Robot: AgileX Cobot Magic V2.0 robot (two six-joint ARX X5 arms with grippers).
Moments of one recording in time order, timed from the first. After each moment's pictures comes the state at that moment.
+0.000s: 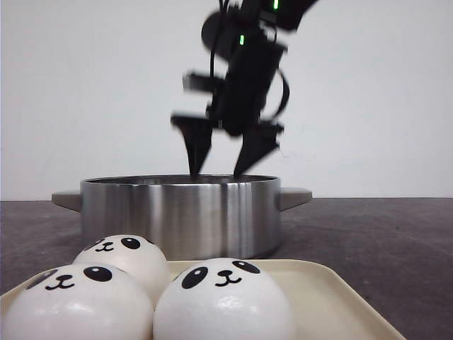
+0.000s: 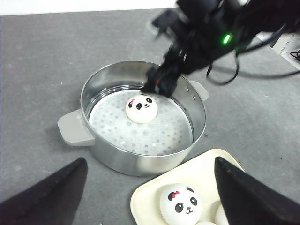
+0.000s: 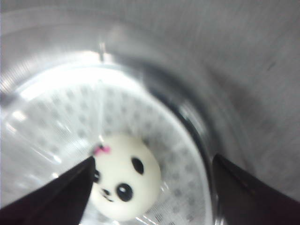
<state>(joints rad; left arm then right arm) -0.31 0.56 0.94 -0.85 0.29 -0.09 0.64 2.00 1.71 -0.60 0.00 0.11</state>
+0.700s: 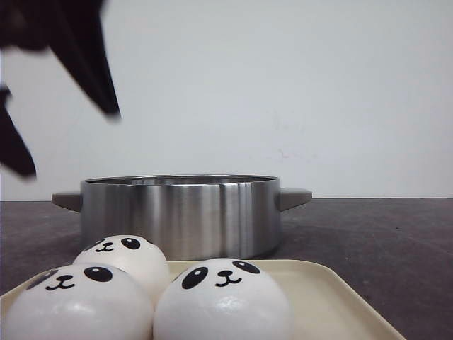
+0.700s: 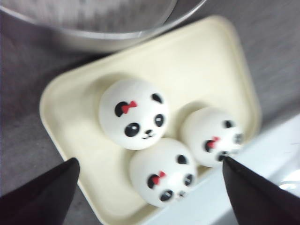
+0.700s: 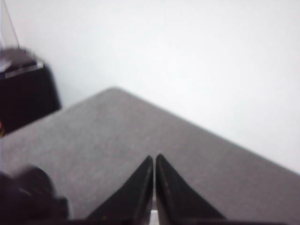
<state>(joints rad) -0.62 1.23 0.94 -0.87 0.33 -0.33 0.95 1.19 1.80 -0.74 0.25 0.07</state>
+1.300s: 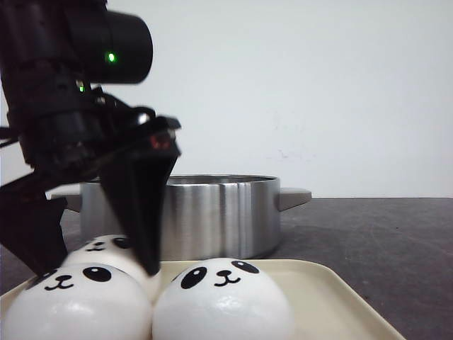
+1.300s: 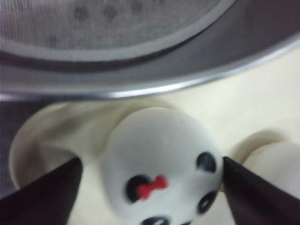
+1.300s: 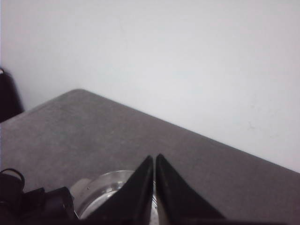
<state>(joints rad) -0.67 1.57 0.94 -0.72 0.25 -0.36 0.96 1.05 1.80 -0.93 0.37 0.07</state>
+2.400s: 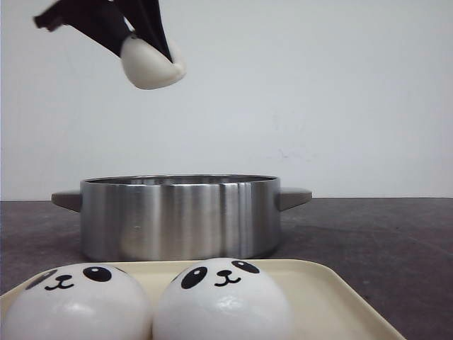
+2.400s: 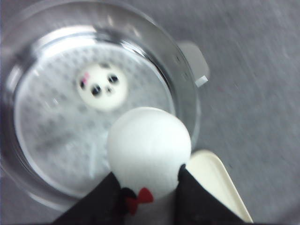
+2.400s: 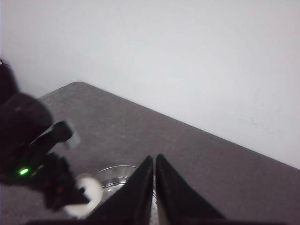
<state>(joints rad) -0.59 1.45 1.39 -0.82 0.11 -0.27 0.96 1.06 1.80 -0.93 0.37 0.08</state>
